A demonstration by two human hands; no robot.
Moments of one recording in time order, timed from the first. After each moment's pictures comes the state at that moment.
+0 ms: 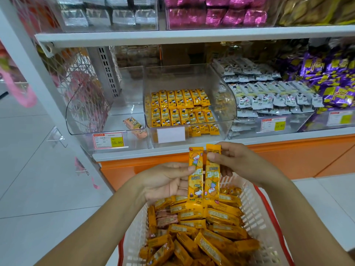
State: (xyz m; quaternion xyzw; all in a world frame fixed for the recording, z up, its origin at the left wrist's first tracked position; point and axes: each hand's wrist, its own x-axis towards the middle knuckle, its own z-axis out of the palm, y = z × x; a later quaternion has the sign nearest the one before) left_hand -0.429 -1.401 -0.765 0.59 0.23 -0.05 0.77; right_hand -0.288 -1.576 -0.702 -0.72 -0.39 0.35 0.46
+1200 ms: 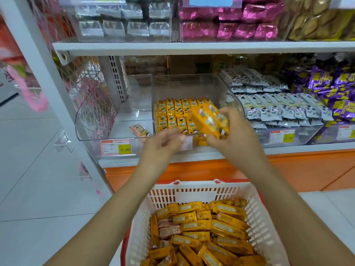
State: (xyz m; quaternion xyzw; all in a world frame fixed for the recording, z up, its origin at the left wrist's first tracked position) left_hand -0.426 -1.399 -0.685 0.72 0.27 0.25 0.59; right_hand -0.289 -1.522 -0.668 -0.84 -0.39 -0.04 0.37
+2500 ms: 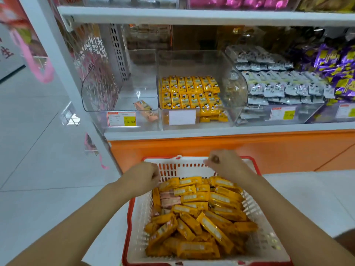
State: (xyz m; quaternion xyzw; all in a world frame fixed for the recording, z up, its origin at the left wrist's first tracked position) left_hand -0.504 -1.386 -0.781 0.96 0.23 -0.08 0.17; right_hand -0.306 -1.553 -0.777 -0.86 -0.45 0.16 0.19
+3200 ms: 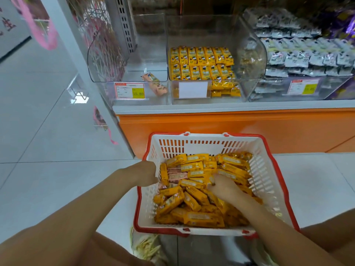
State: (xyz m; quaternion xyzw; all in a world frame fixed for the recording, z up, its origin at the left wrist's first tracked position) left_hand -0.532 -1.385 -0.835 0.90 0.25 -0.31 0.18; right_hand -0.365 -1.586 -0.893 -0.86 -0.38 0.34 0.00
